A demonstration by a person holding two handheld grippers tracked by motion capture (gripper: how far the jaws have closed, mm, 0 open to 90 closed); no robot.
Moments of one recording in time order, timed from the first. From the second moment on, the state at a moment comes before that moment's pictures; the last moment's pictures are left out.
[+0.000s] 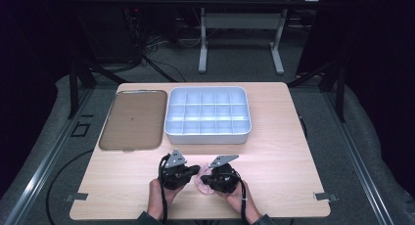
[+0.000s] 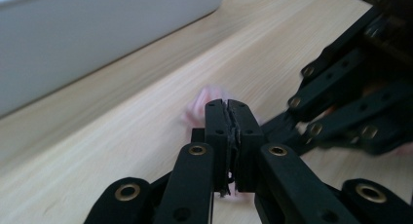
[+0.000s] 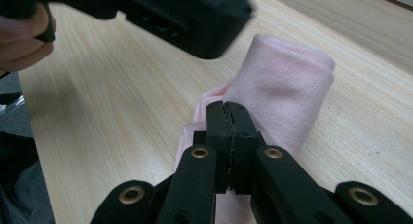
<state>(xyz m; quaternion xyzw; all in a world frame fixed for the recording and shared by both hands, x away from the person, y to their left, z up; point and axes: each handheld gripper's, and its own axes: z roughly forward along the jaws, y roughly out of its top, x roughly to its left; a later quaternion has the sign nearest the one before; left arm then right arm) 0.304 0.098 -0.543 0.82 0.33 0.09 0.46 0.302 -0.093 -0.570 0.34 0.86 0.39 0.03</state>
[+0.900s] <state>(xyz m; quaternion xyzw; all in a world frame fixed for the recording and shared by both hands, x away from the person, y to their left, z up) 0.329 0.084 -0.570 0.85 0.34 0.09 0.40 0.286 -0.090 -0.570 0.34 0.86 0.38 0.02</state>
